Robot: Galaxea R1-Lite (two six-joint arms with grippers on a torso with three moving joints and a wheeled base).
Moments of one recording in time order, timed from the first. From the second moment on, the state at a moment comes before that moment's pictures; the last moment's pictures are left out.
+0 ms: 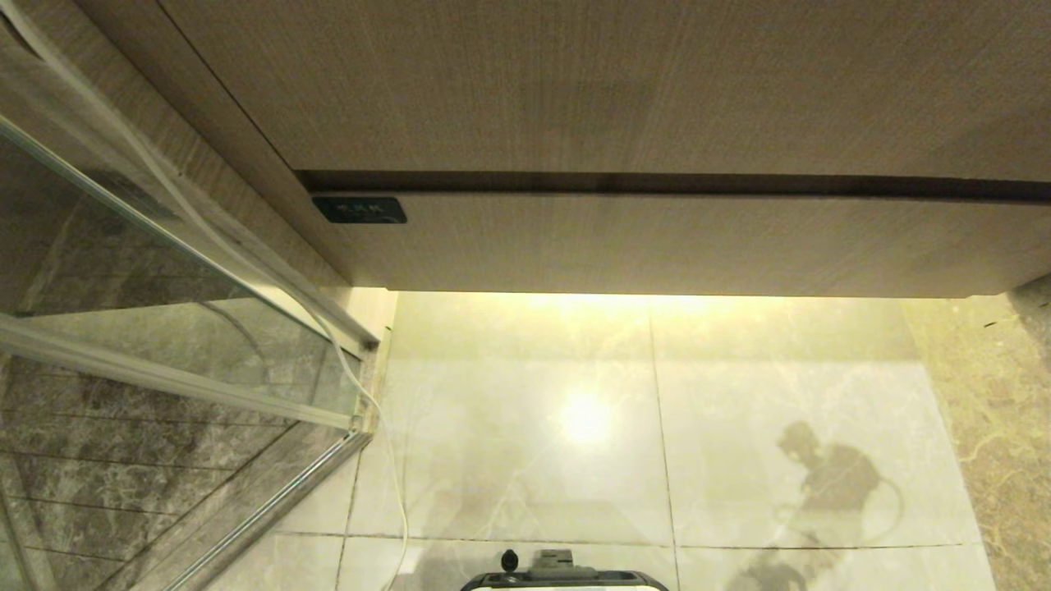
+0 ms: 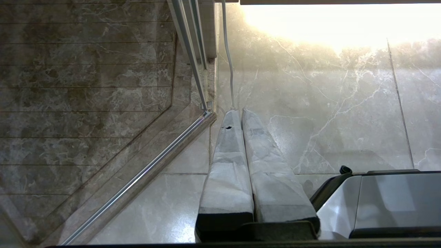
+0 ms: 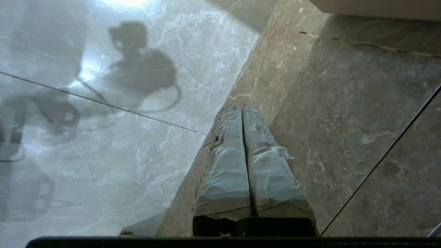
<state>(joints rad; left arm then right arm) 0.00 0.00 0.00 0.00 0.00 0.00 -0.75 1.43 -0.98 0.11 0.39 -1.00</state>
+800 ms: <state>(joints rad) 0.00 0.00 0.00 0.00 0.00 0.00 -0.26 0.83 -0.48 0.03 0.39 -0.60</state>
